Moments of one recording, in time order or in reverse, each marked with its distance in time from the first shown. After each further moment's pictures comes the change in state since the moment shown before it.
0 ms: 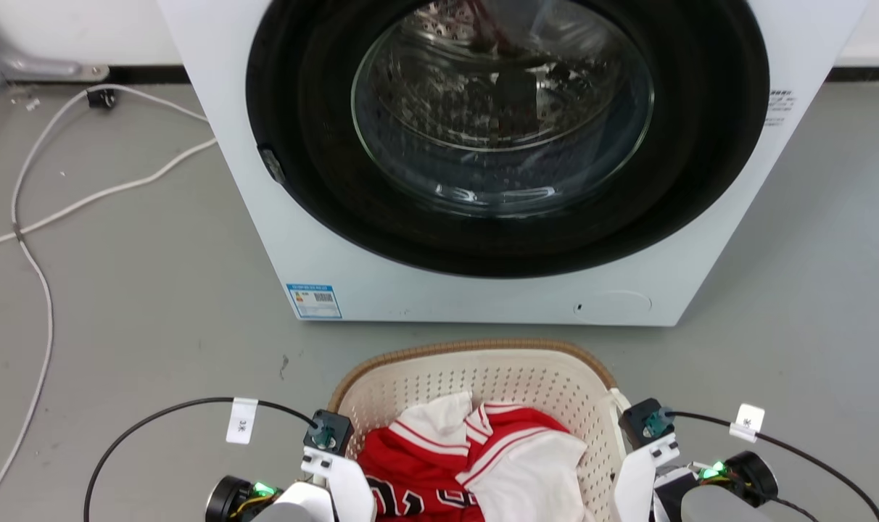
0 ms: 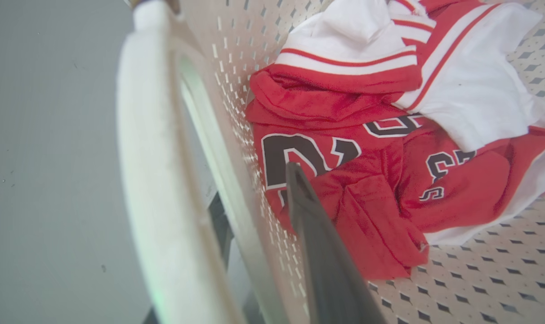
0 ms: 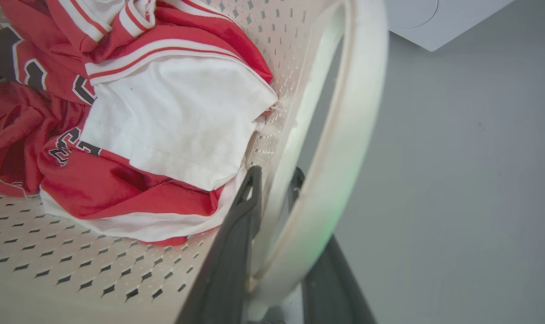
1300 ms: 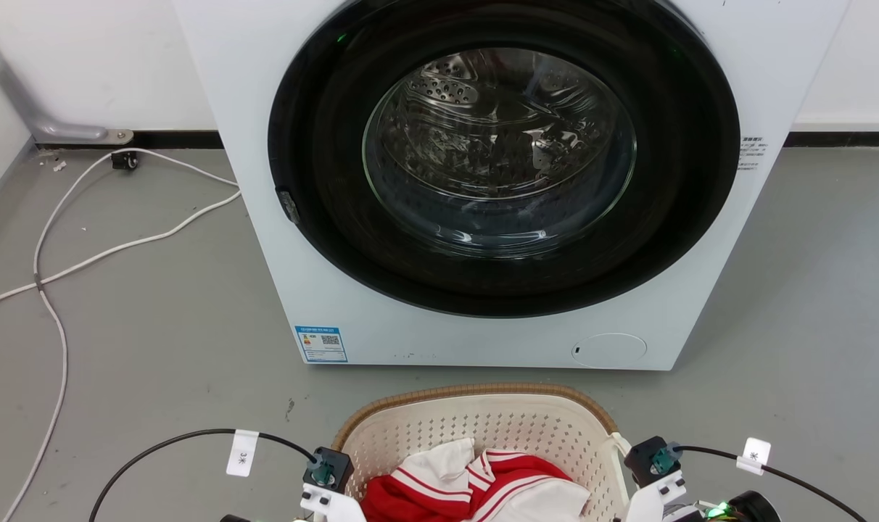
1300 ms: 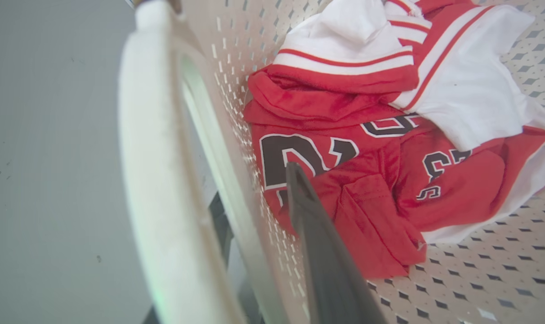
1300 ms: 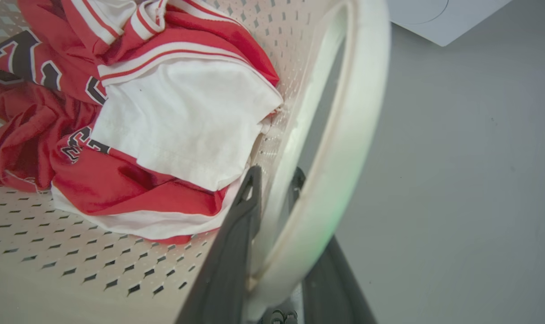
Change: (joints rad) left arm 0.043 0.037 -0.266 0.002 -0.271 0.000 0.000; right arm 0.057 -0.055 0.249 -0.020 0.265 0.001 0.004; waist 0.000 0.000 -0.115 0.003
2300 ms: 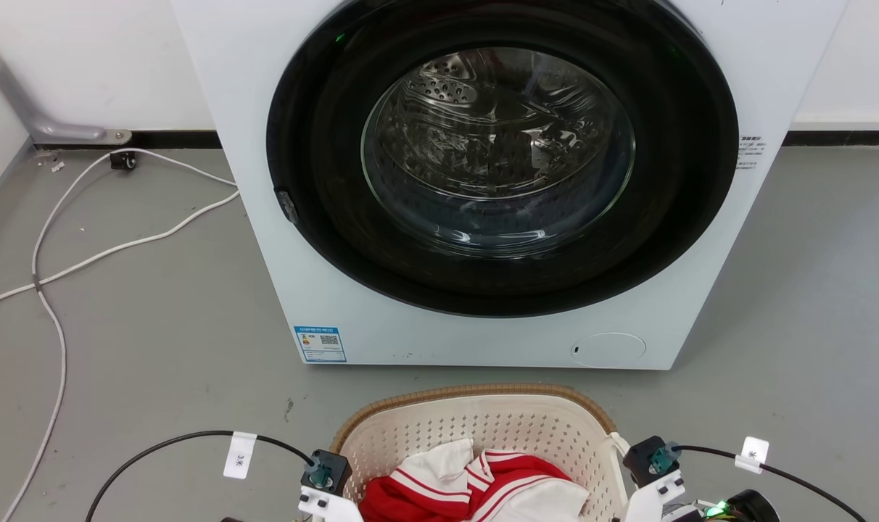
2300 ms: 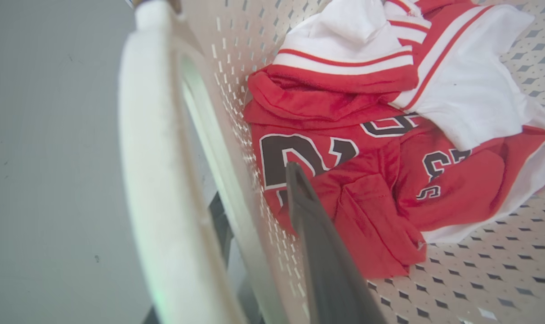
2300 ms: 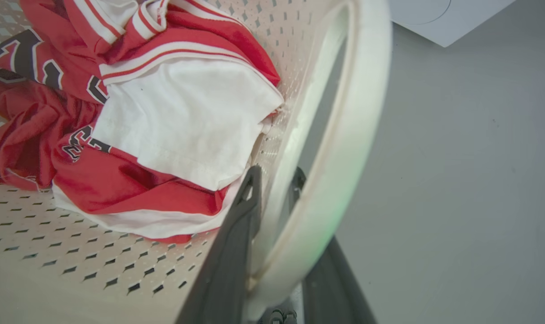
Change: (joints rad) left arm -0.012 0.002 -0.097 0.023 -0.099 0.000 -0.029; right arm -0.016 0.000 0.090 0.020 0.079 0.000 -0.017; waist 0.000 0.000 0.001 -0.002
